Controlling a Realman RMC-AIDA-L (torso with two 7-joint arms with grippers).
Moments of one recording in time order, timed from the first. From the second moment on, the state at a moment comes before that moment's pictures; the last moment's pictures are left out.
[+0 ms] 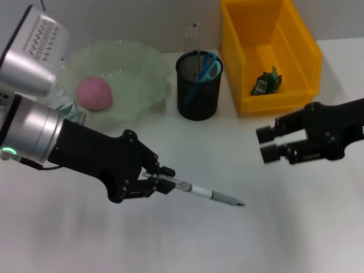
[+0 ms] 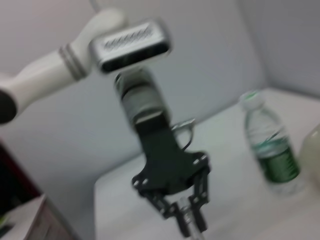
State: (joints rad) left arm -0.72 -2.05 1.10 0.93 2.06 1.77 -1.57; right arm 0.63 1.94 -0.67 -0.81 -2.07 -2.00 1.72
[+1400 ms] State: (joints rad) left arm -0.78 -2.07 1.09 0.95 2.10 1.82 -1.60; right arm 0.98 2.04 -1.08 -0.93 -2.34 -1.94 1.81
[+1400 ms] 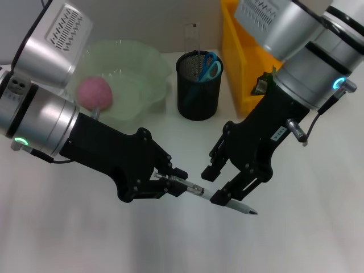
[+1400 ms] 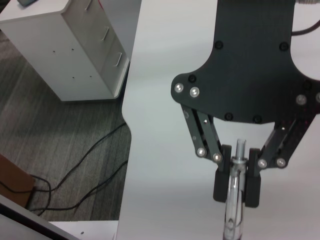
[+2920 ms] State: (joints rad) left arm -0.78 -2.07 1.08 0.94 2.10 1.79 -1.60; right arm 0.96 2.07 -1.10 -0.93 -2.34 -1.88 1.81
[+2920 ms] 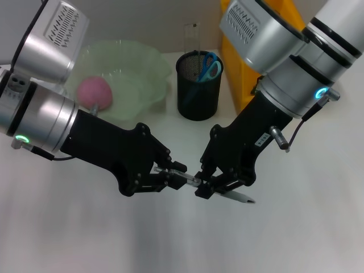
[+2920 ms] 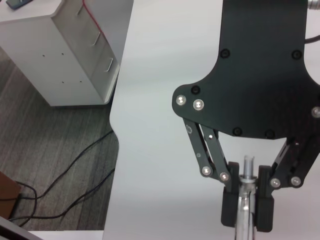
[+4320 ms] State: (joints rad) left arm -0.78 -2.06 1.06 0.93 2.10 1.80 -1.62; right arm 0.94 2.06 -1.09 -0.93 -2.34 -1.87 1.82
